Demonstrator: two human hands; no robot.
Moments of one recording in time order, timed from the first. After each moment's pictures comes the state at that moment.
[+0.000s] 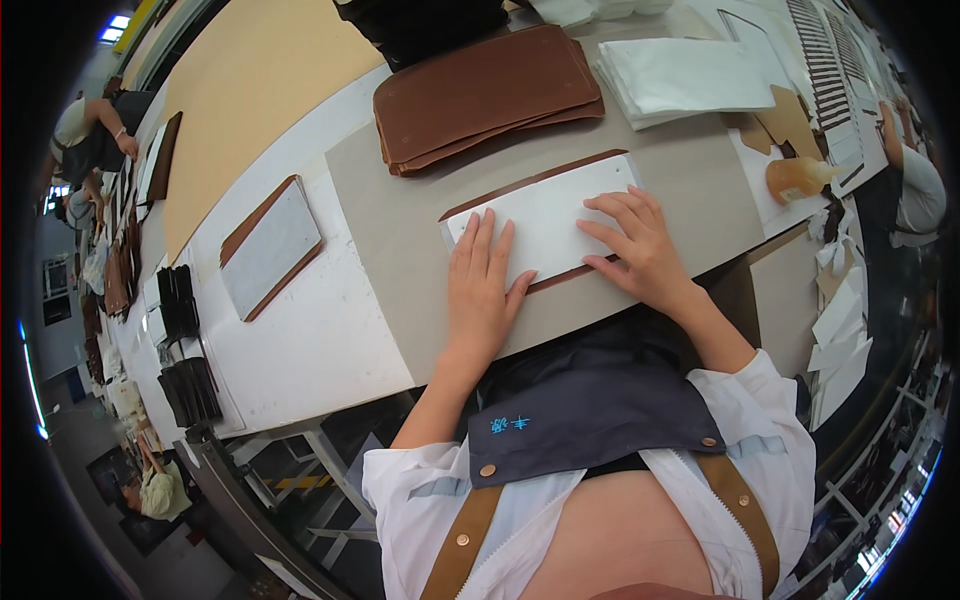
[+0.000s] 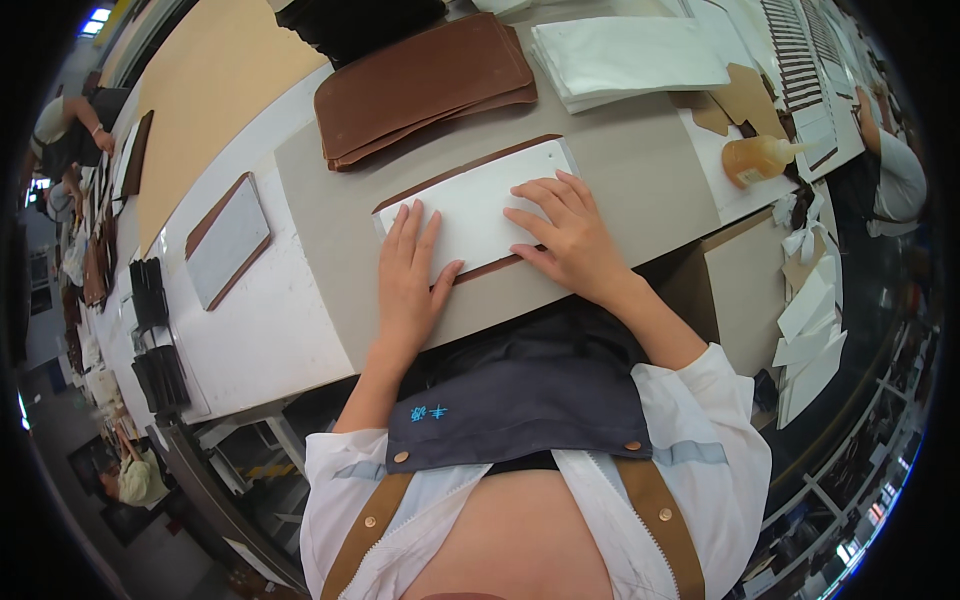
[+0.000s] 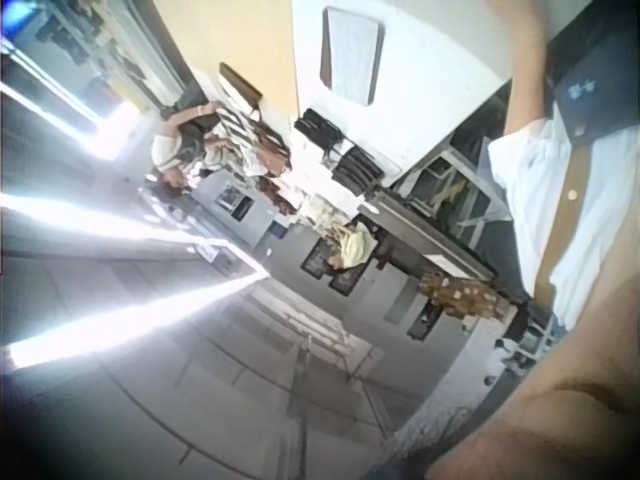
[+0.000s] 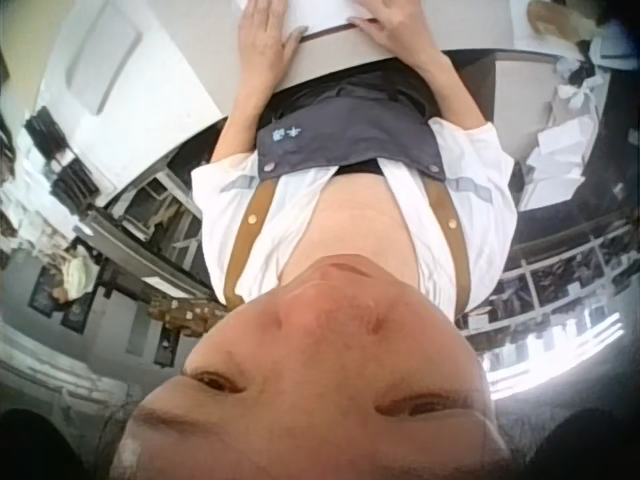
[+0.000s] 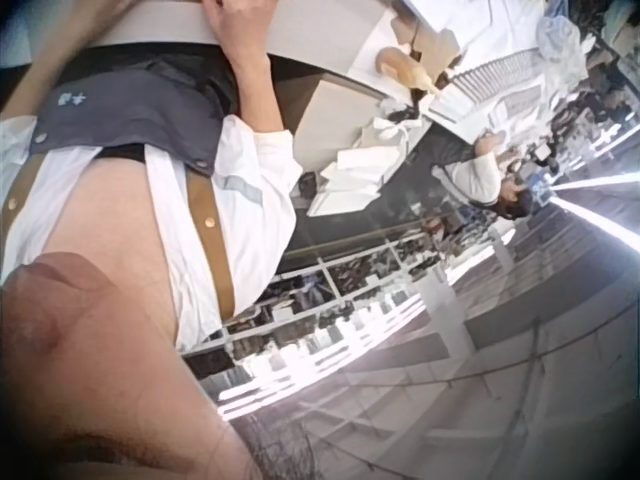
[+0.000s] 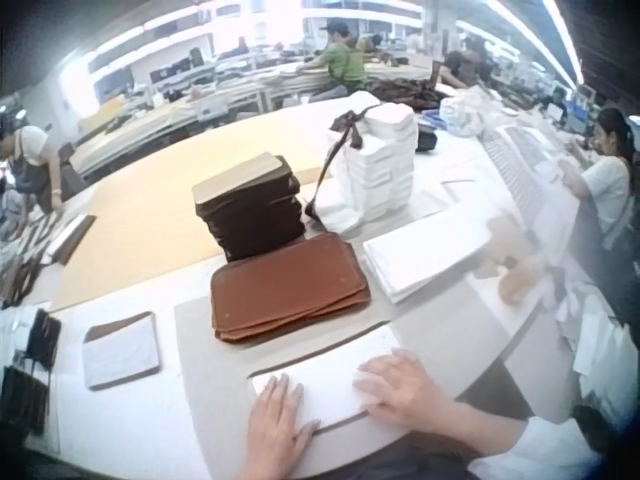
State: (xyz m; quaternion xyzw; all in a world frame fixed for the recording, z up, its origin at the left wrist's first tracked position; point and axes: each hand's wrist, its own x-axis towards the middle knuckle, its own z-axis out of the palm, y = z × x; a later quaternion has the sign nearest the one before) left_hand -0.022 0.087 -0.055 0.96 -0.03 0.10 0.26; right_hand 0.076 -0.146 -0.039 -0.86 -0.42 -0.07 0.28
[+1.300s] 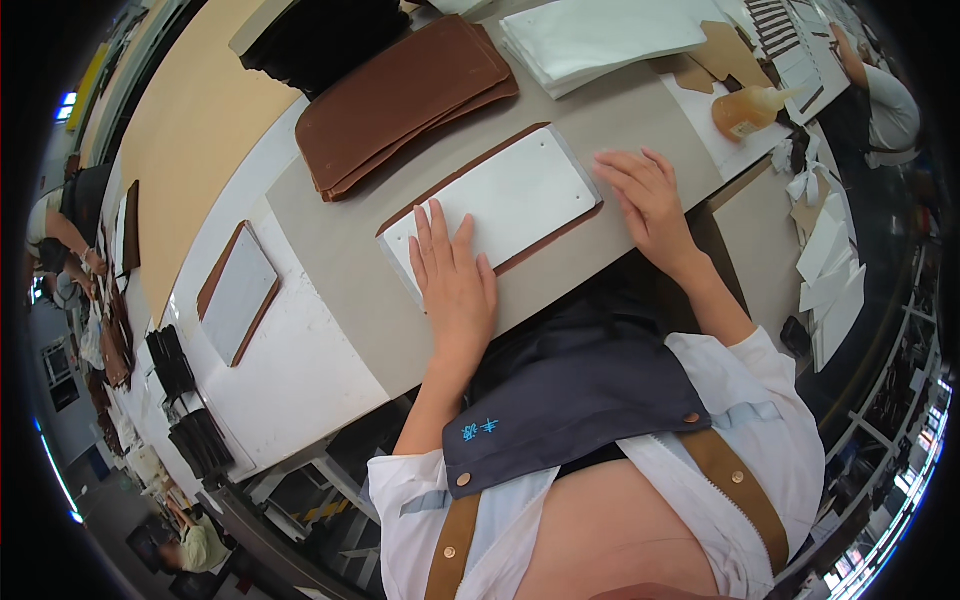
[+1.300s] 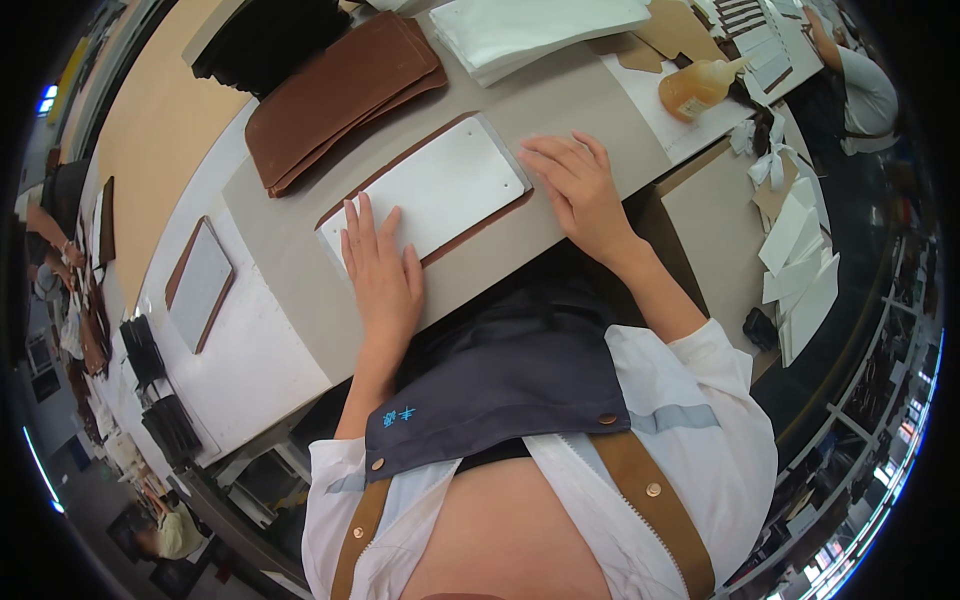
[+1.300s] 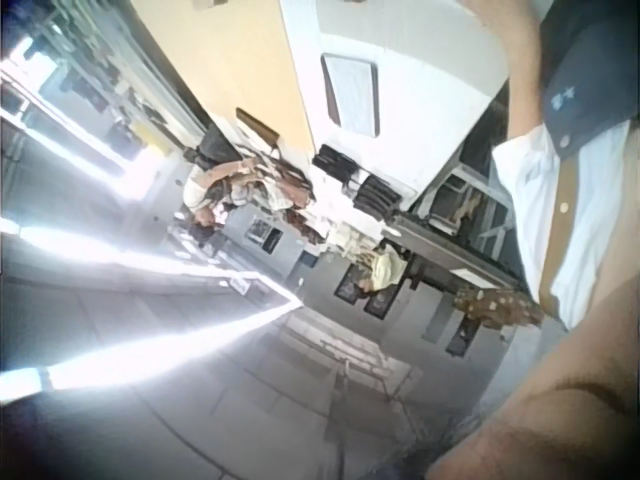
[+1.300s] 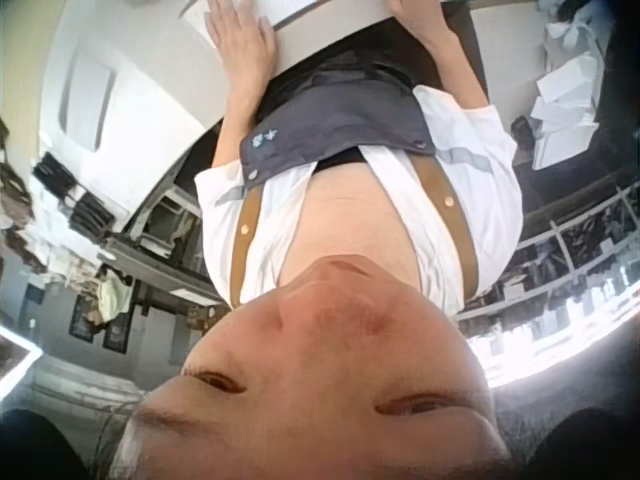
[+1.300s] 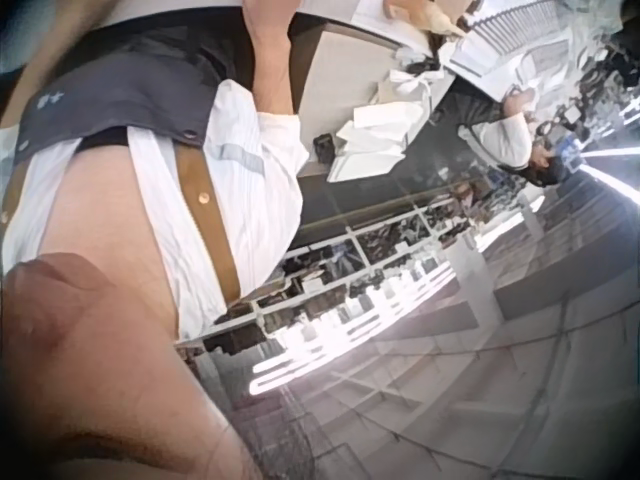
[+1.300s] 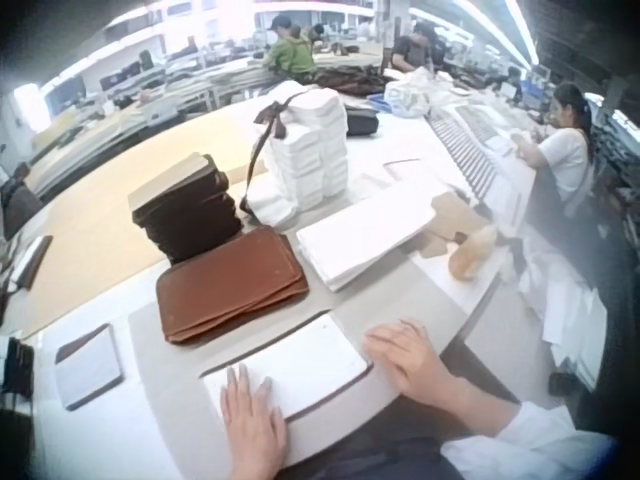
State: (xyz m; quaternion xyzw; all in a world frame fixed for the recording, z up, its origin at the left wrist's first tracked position) left_hand -0.012 0.050 -0.056 0.97 -0.02 0.08 0.22; right_hand 0.077 -0.218 -0.041 -0.90 -0.29 -0.11 0.29
